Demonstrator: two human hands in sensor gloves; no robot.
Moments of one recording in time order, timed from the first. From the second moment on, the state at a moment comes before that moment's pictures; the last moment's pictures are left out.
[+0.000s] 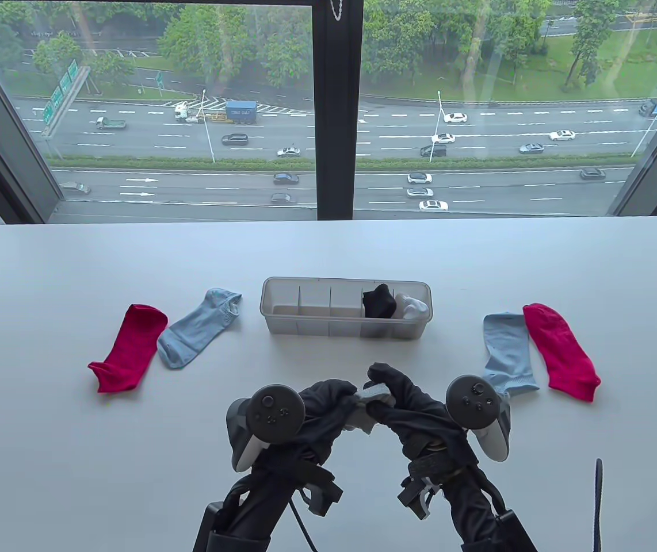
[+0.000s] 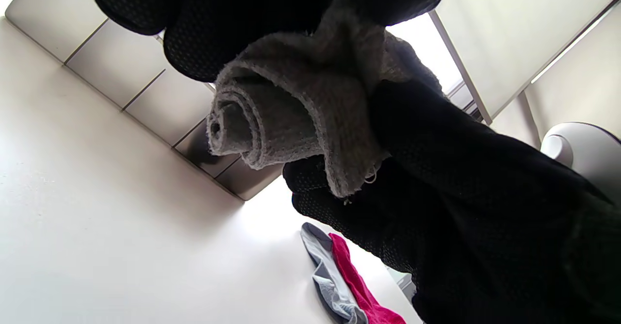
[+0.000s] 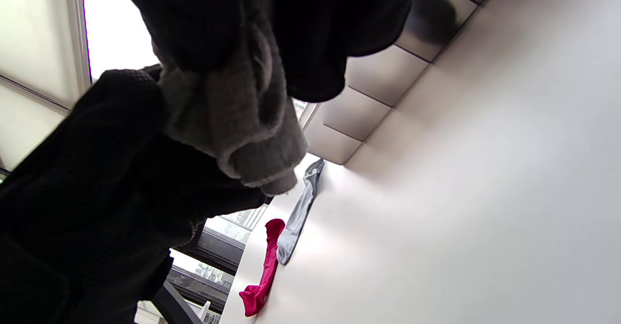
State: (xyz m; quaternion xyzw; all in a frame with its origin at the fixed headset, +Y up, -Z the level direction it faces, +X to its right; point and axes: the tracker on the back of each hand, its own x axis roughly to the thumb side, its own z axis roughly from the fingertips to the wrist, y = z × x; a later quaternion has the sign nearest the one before) left_hand -0.096 -0.676 -0.278 0.01 -0.18 0.40 0.90; right_hand 0.139 -0.710 -0.293 0.15 0.09 0.82 0.54
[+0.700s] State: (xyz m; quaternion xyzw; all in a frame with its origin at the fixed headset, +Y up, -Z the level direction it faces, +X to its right) left_hand -0.088 -0.686 -0.290 -0.05 -0.23 0.44 0.87; right_hand 0.126 -0.701 -0.292 0.21 0.08 0.89 0.39
